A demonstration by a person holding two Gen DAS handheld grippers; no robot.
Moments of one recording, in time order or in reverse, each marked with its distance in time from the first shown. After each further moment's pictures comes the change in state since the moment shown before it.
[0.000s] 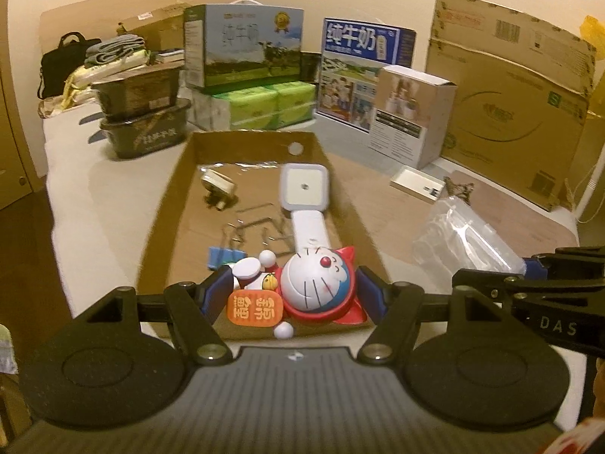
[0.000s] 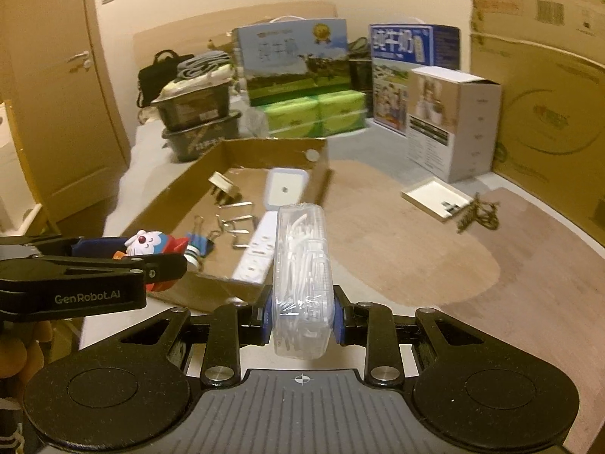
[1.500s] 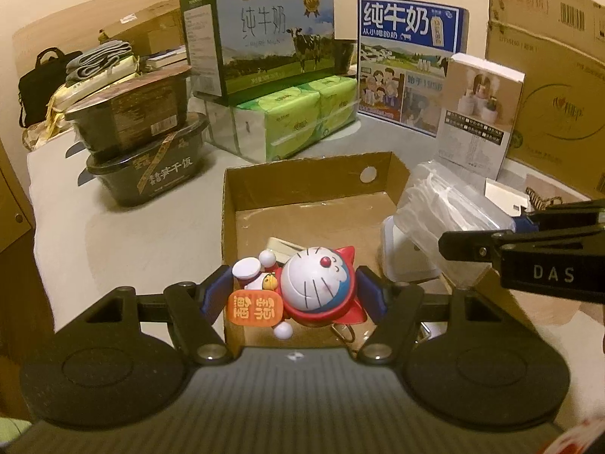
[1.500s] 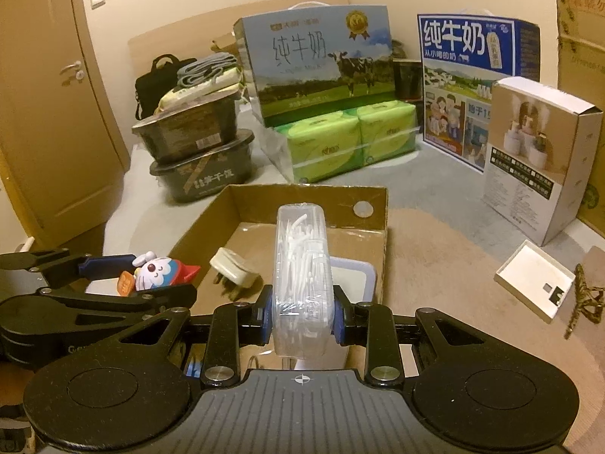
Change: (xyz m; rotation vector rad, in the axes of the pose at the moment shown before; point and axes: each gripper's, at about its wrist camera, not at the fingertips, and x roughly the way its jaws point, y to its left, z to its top) left arm 0.138 0.089 0.083 0.118 0.048 0.014; right arm 0.163 0.016 0.104 0.044 0.006 0.044
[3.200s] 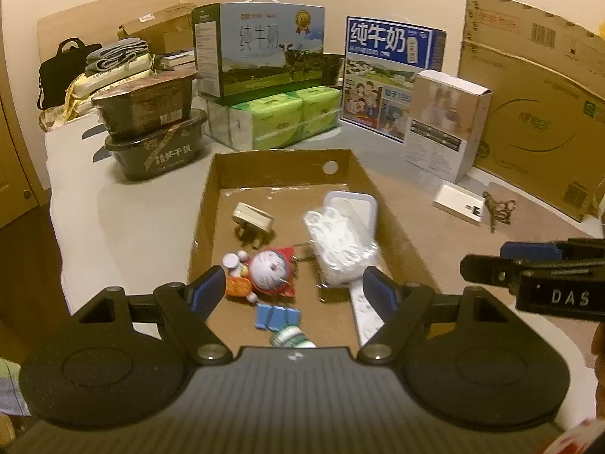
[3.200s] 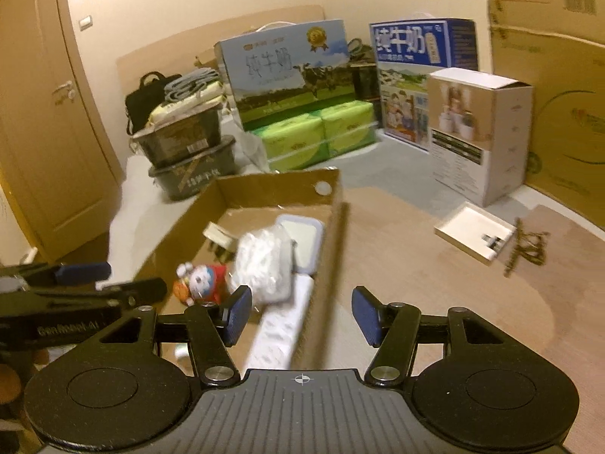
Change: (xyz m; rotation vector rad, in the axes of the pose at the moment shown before) left arm -0.091 -0.055 -0.036 -0.090 -0.030 0.006; right arm -0.100 -0.021 -0.051 0.057 -0.029 -0.047
